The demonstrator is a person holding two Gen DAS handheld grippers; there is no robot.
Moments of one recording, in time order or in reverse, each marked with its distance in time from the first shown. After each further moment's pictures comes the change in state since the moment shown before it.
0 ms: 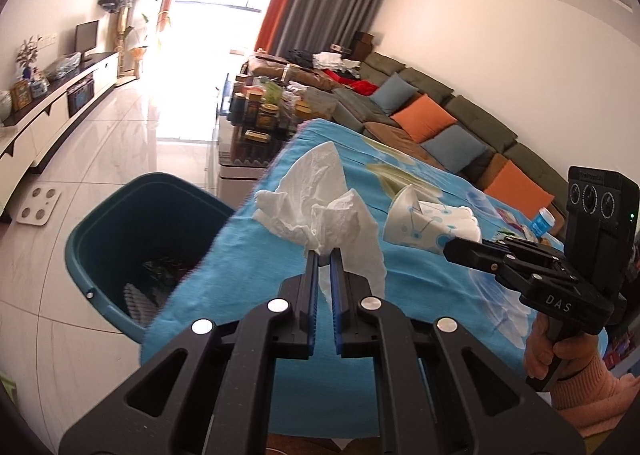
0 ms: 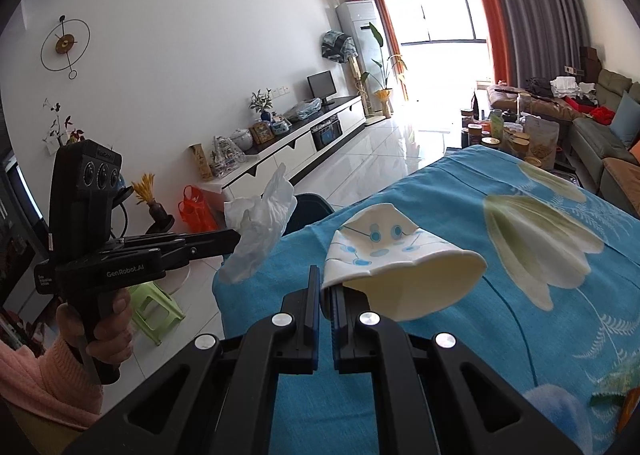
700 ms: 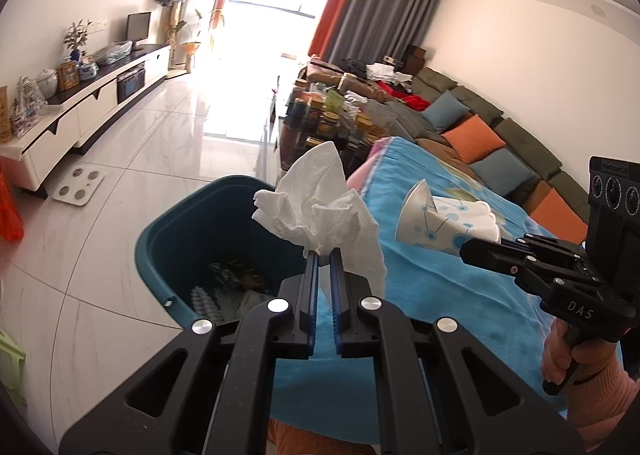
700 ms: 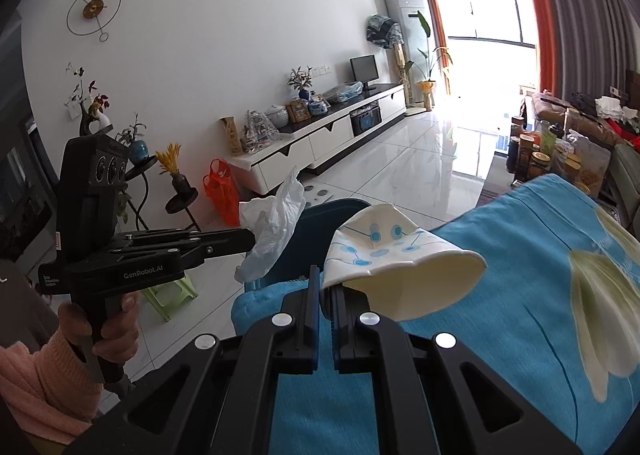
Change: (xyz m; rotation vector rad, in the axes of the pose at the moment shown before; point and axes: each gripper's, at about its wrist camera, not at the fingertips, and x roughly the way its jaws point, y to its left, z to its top) left arm -0.019 0.067 0.006 -0.101 -0.029 0.160; right arm 0.070 0.041 0.038 -0.121 0.083 0.100
